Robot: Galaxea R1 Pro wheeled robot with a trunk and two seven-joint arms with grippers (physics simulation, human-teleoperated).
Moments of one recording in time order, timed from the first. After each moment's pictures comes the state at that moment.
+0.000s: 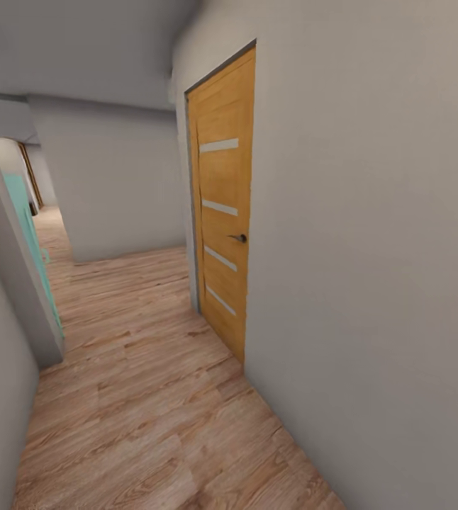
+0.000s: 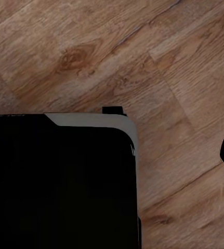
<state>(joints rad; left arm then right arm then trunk) -0.20 0.03 0.03 0.00 0.21 -0.08 0.10 -0.10 0.00 0.14 0.03 -0.17 -0.26 -0.03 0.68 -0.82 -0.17</state>
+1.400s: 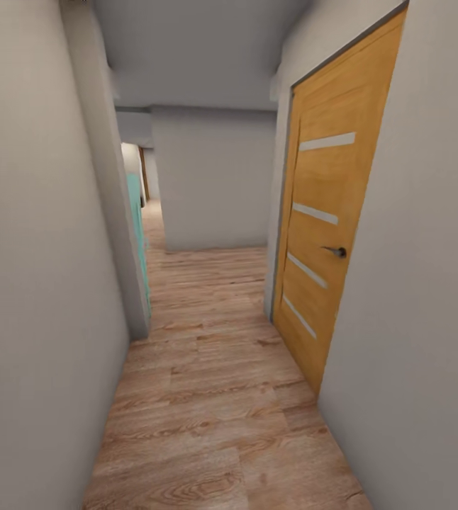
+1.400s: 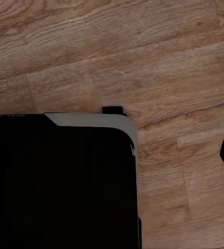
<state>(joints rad) -0.20 0.03 0.03 0.00 0.21 -0.08 0.10 -0.10 0.00 0.14 0.03 -0.17 -0.26 -0.03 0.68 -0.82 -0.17</state>
